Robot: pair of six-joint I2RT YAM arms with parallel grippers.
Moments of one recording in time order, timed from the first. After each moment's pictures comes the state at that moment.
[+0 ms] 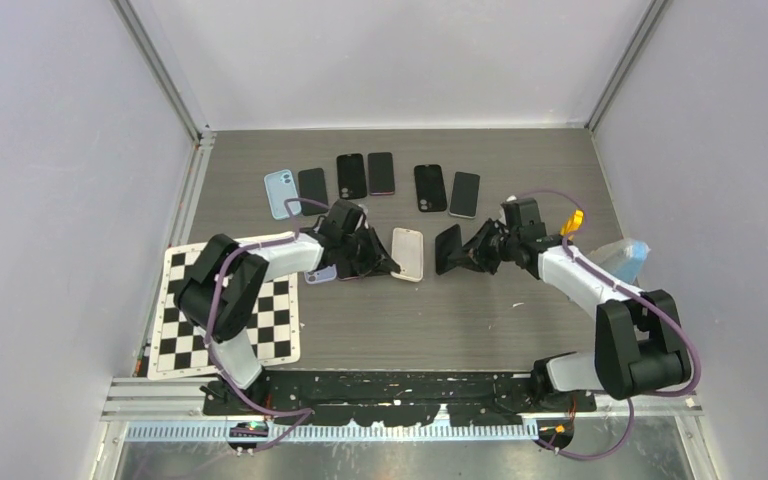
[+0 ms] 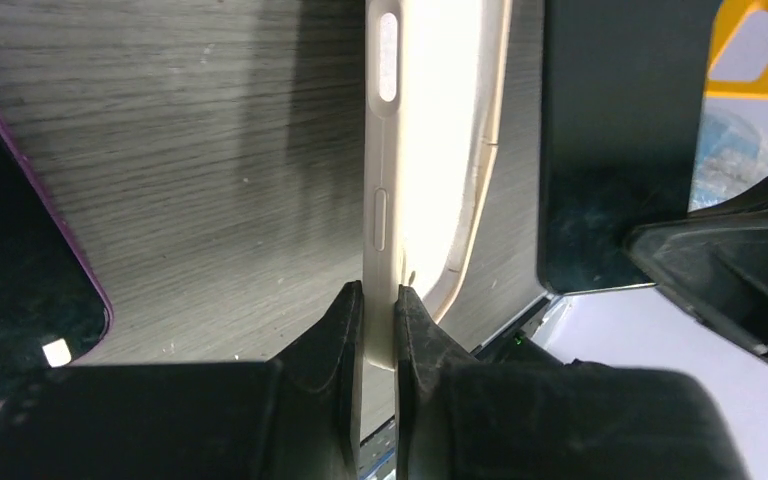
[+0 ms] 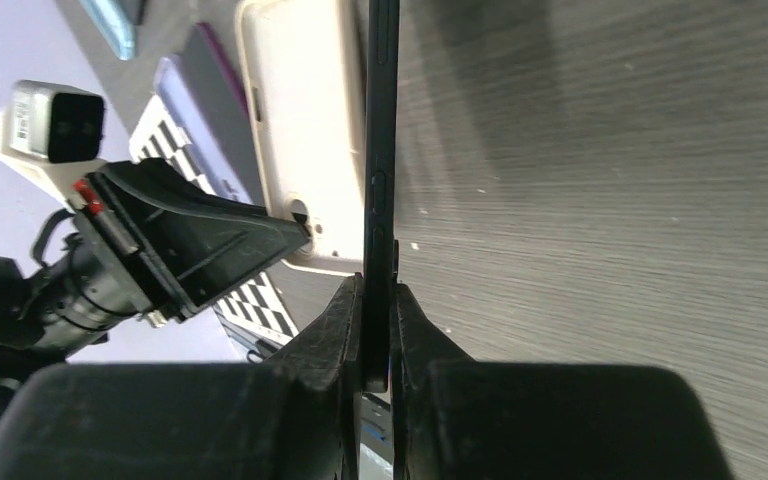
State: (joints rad) left arm -0.57 1.73 0.94 -0.05 0.43 -0.99; right arm 0.22 1.34 0.75 -0.26 -0.45 0.91
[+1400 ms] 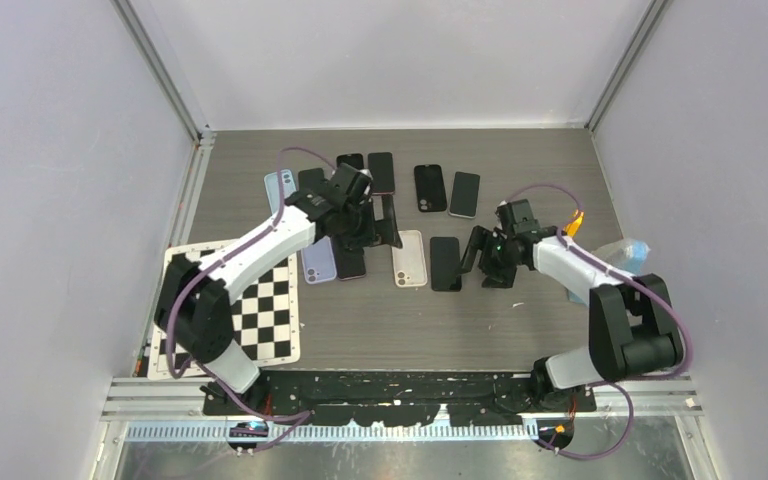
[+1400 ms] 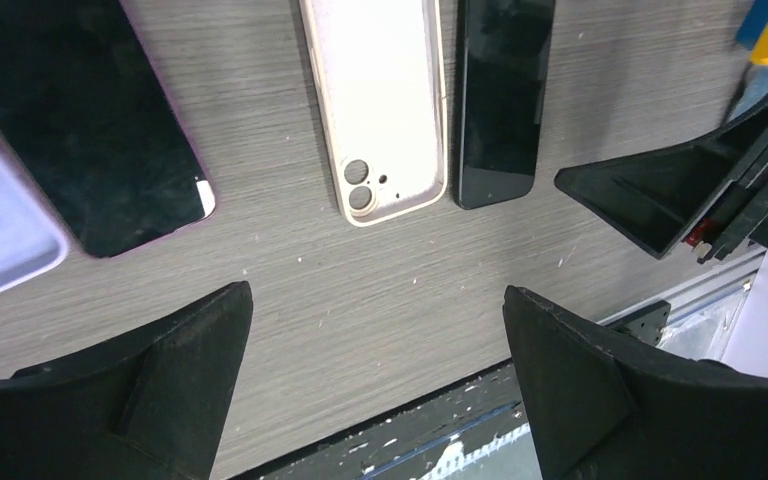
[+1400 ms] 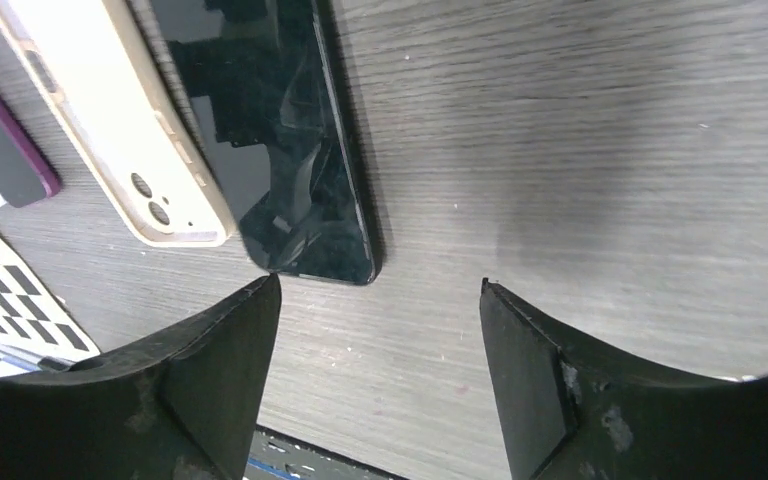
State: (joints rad) left arm -0.64 1.63 1.31 -0.65 0.16 -0.72; right arm 0.23 1.46 0.77 -0.45 -0.28 0.58
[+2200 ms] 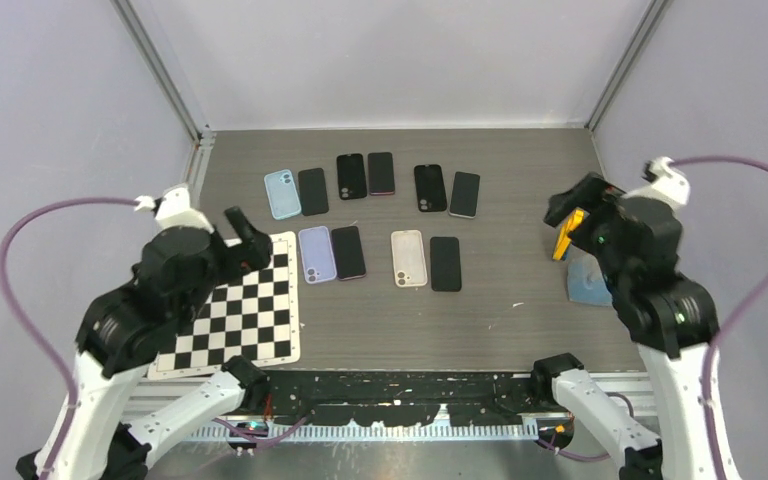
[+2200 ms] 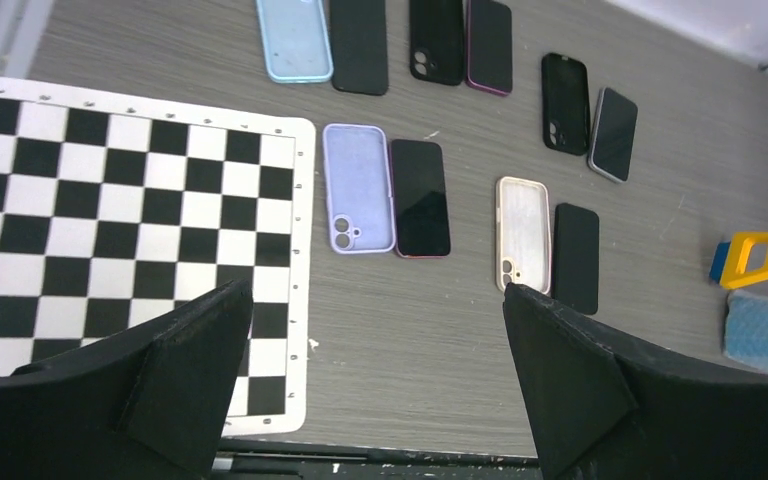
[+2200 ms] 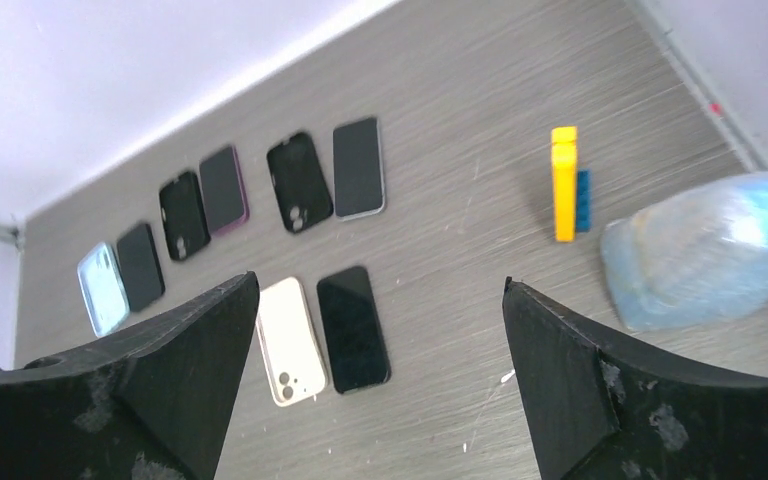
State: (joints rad) left arm -0.64 0.80 1.39 -1.14 -0.50 -0.65; right arm 0.23 0.82 1.34 -0.92 0.33 0.55
